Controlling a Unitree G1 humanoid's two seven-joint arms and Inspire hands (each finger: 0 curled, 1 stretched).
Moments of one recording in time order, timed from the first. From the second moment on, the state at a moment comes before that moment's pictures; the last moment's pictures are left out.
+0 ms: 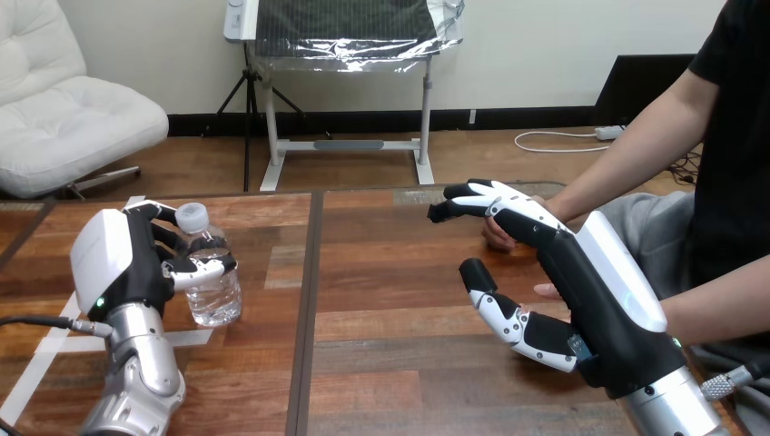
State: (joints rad) left arm -0.49 0.34 -0.12 0.99 0.36 -0.20 0.57; right arm 0.18 -0.32 0.05 -0.23 -0.33 -0.49 0.10
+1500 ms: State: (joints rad) left arm -0.04 0.22 -0.13 0.28 0.40 -0.14 0.36; right arm 0.19 -0.32 0.04 -0.23 -0.33 -0.49 0.10
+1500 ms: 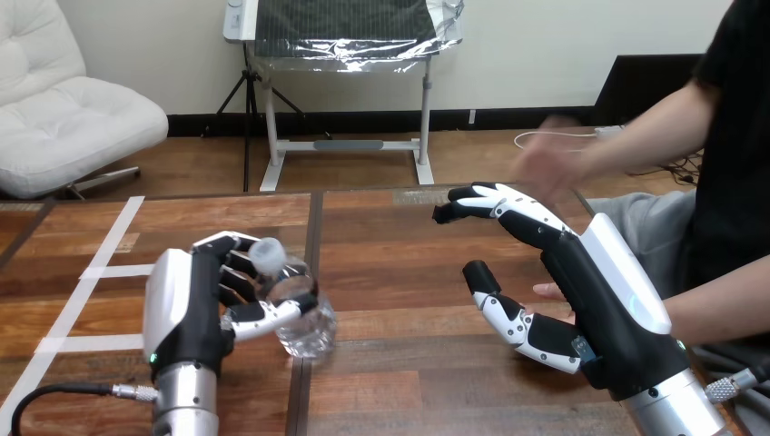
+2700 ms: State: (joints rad) left arm 0.06 0.18 -0.14 0.14 0.41 -0.14 0.29; right arm 0.19 -0.32 0.03 -0.26 -0.35 -0.44 0.11
